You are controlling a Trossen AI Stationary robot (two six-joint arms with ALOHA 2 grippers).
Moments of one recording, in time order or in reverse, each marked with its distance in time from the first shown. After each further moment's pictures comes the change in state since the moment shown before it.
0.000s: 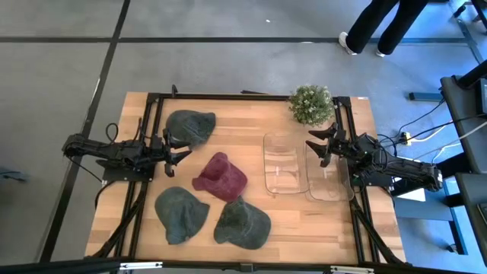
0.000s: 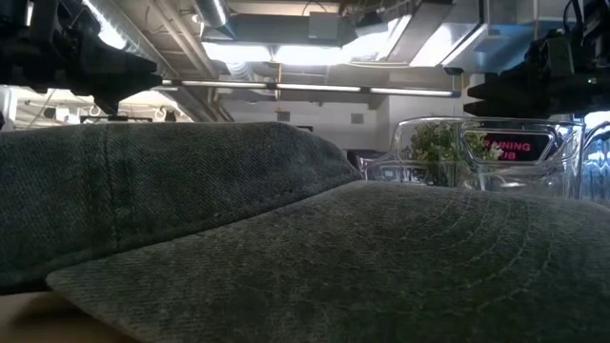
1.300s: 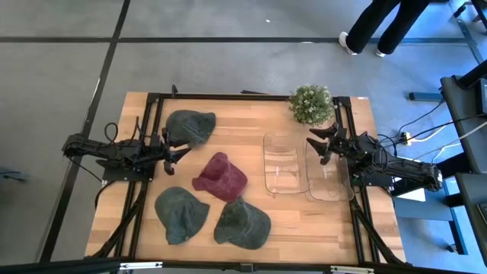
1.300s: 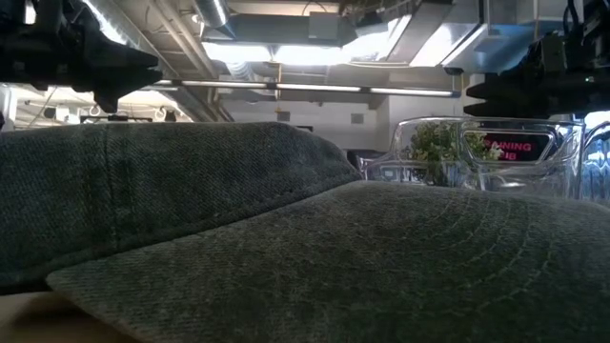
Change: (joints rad) left arm 0.000 0.000 0.000 0.043 -0.044 -0.048; right arm 0.000 0.000 0.000 0.007 0.056 0.081
